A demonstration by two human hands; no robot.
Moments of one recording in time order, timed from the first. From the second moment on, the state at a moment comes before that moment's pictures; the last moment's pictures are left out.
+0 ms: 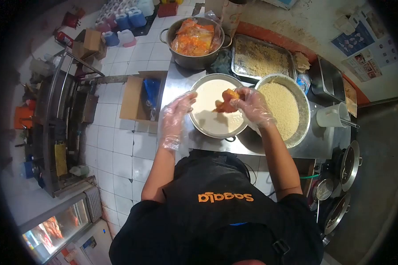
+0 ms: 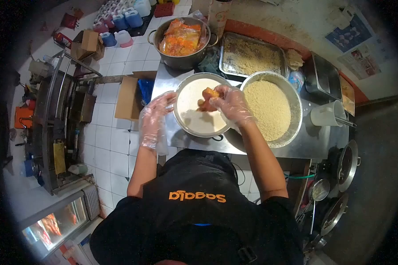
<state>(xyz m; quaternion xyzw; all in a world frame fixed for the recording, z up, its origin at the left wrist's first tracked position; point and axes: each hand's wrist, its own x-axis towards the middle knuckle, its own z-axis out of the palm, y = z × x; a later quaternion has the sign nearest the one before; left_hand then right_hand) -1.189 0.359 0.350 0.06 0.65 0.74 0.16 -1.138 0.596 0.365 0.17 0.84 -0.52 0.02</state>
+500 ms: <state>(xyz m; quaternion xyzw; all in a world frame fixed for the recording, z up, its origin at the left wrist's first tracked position) -1.194 0.271 0.318 -0.05 0.58 0.80 0.11 -1.170 0.565 0.249 0.13 0.98 -0.10 0.05</state>
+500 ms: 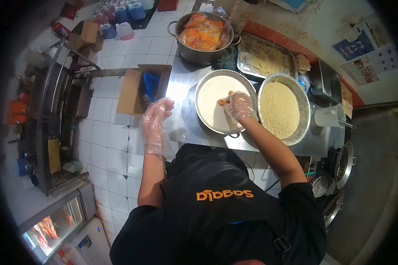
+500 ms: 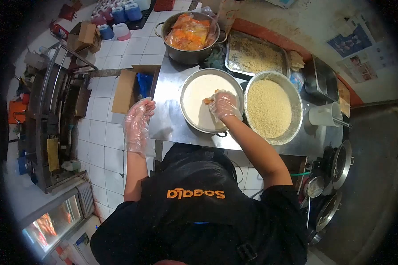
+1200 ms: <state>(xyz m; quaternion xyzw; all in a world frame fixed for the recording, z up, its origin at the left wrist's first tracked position) -1.200 0.263 0.316 -0.08 0.56 0.82 0.08 -1.167 0.591 0.335 0.16 0.87 -0.45 0.11</state>
